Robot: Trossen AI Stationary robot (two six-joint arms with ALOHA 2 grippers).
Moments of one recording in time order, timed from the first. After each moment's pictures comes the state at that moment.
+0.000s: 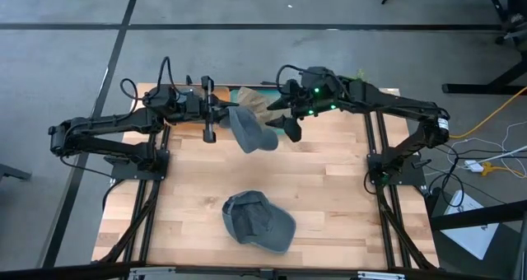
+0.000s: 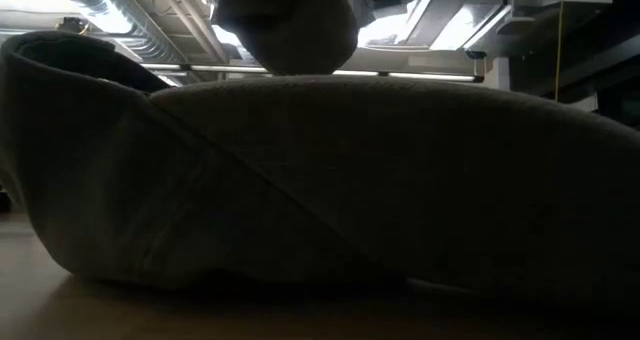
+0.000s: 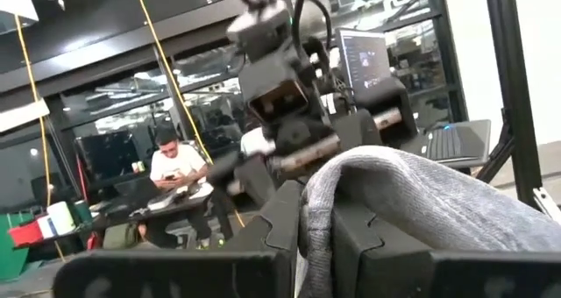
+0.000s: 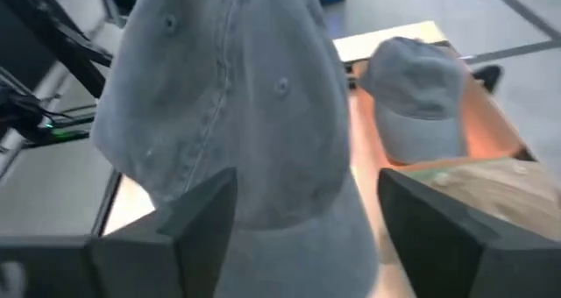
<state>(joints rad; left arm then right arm) 0.27 0.96 0.79 0.41 0.20 0.23 -0.18 1.51 1.65 -0.59 -0.19 0.10</state>
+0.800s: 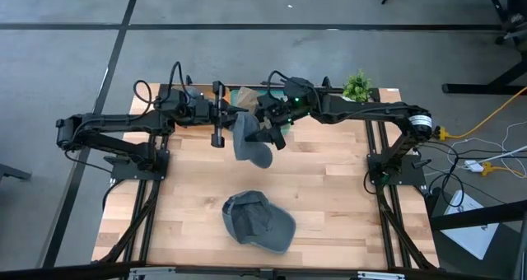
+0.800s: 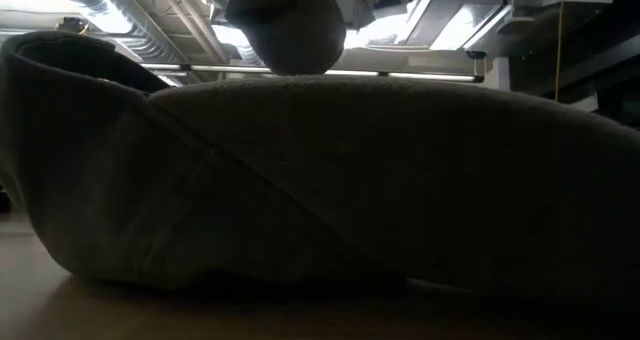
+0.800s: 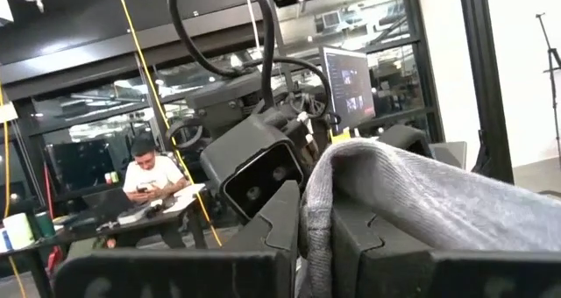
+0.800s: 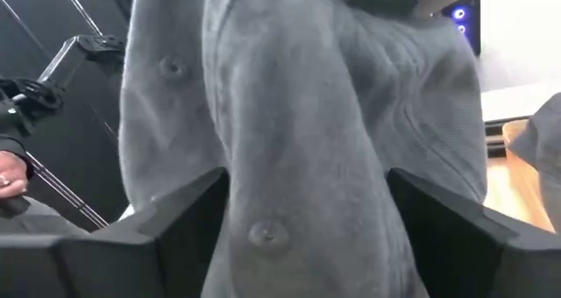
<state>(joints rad) 0.22 1.08 0.79 0.57 0.21 0.18 -0.20 1.66 1.45 0.05 -0.55 0.26</state>
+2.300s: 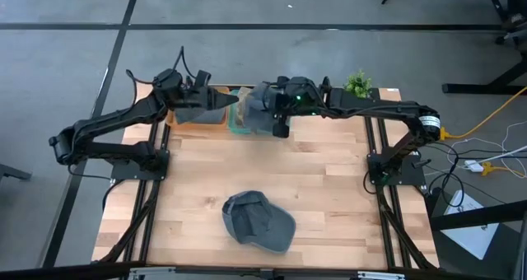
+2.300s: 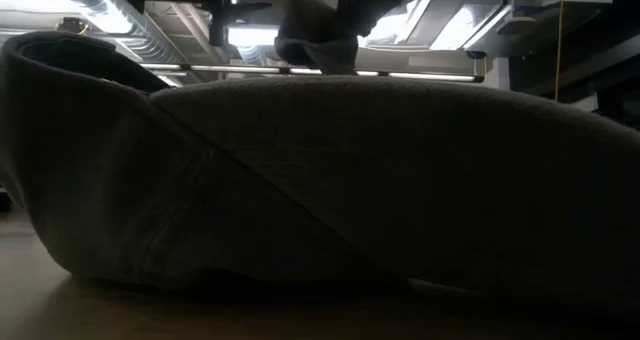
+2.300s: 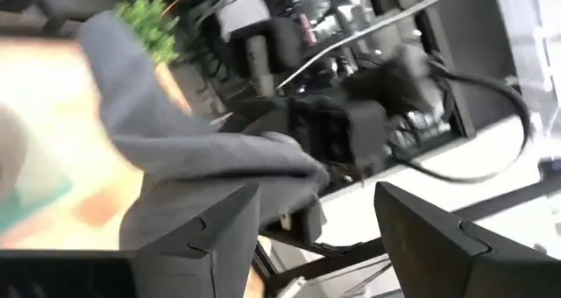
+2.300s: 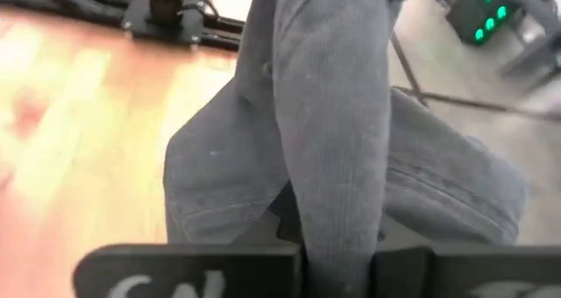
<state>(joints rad) 0.56 1.00 0.79 0.25 0.50 -1.12 -0.22 1.59 1.45 -0.36 0.05 -0.35</state>
